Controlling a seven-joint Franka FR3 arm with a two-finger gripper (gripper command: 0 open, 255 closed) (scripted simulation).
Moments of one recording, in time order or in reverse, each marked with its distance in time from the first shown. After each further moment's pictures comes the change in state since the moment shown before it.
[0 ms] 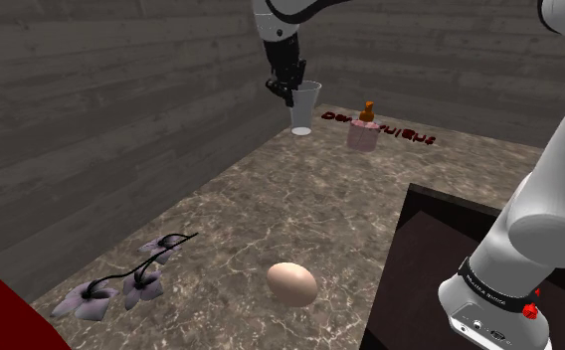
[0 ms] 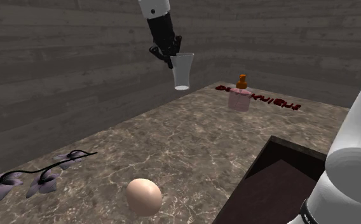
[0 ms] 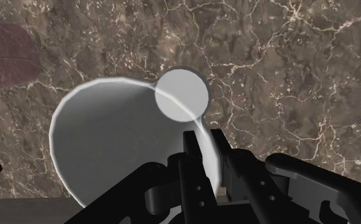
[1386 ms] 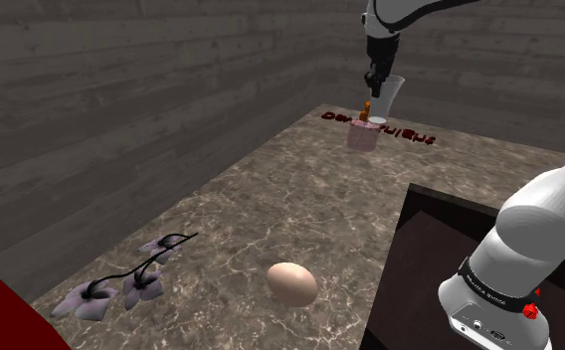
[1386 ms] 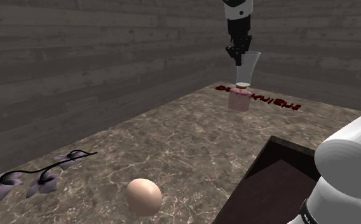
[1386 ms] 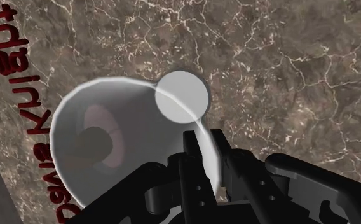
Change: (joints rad) arm -0.198 -0.430 -0.311 -0.491 0.020 0.219 -0.470
